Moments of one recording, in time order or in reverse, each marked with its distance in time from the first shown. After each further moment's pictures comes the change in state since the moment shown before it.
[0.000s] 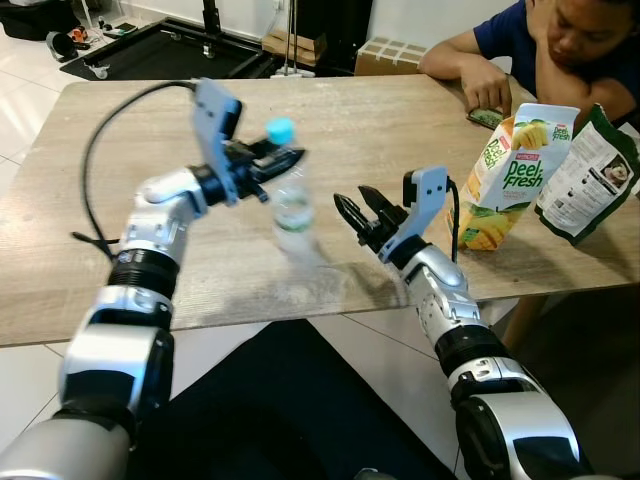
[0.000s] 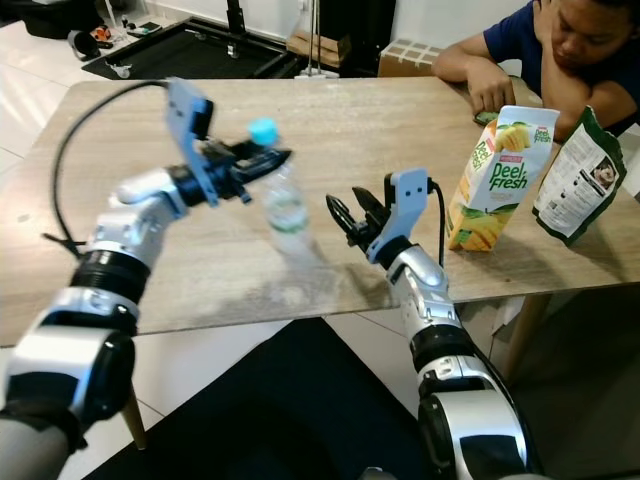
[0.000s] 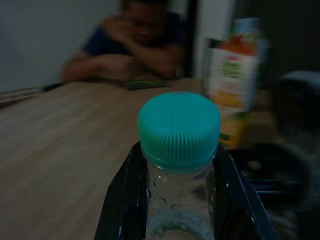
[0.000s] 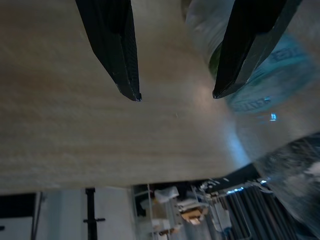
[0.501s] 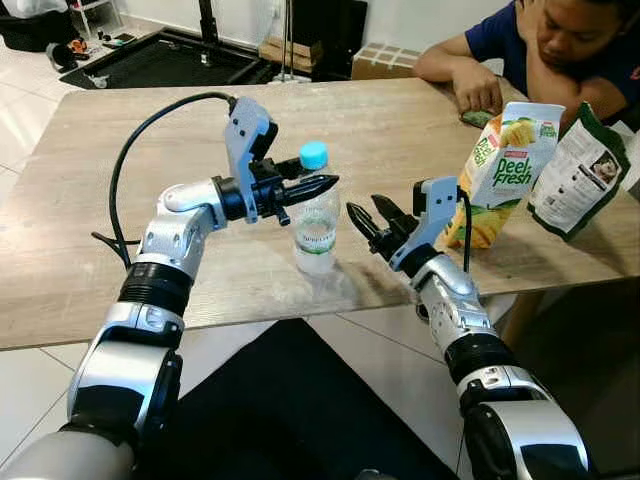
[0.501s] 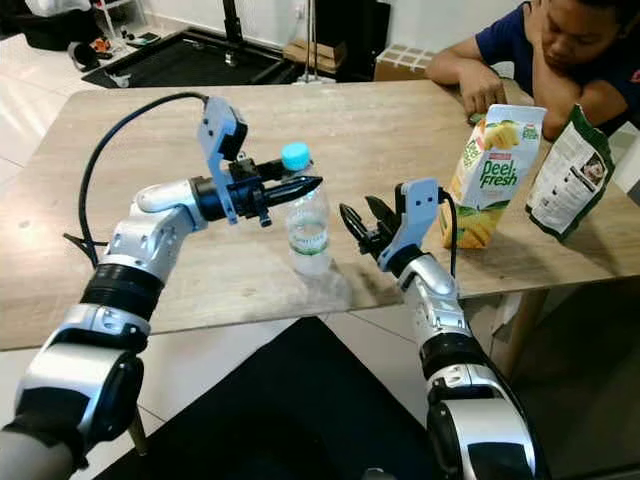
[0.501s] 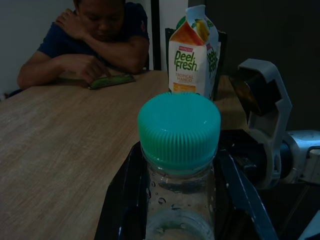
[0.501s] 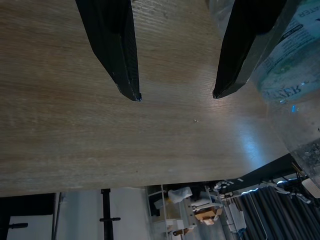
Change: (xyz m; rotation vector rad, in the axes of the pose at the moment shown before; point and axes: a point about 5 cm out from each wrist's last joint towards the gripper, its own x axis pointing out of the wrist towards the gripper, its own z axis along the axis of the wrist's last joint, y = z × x) left arm 0.002 -0.011 -0.001 0.048 0.059 -0.070; right arm -0.005 -0.007 0.000 -0.021 0.006 -0.035
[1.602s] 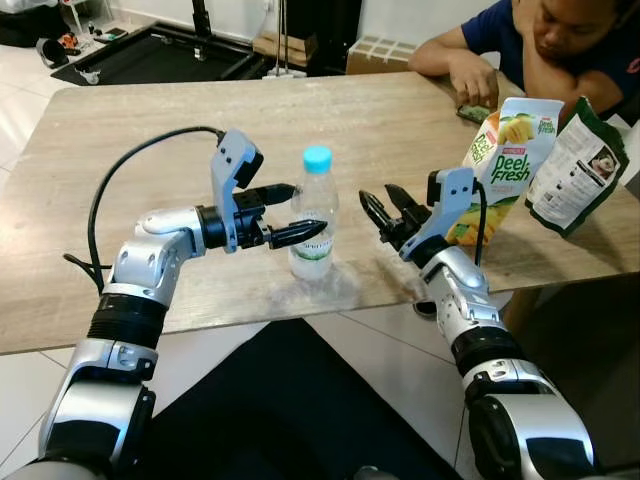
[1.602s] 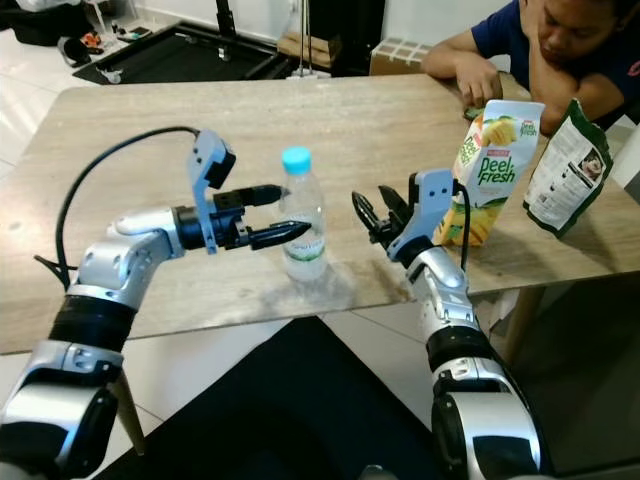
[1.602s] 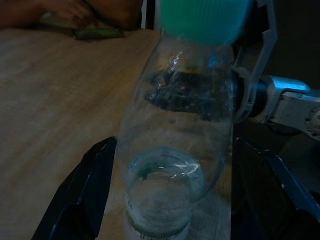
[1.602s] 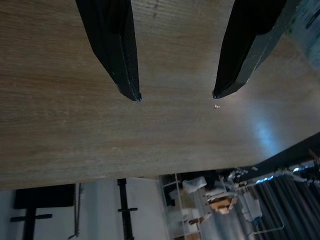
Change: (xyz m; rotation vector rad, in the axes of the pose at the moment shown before) left arm -0.038 -0.013 -0.005 -0.077 0.085 0.033; right arm 0.000 -0.013 0.015 0.011 -0.058 -0.059
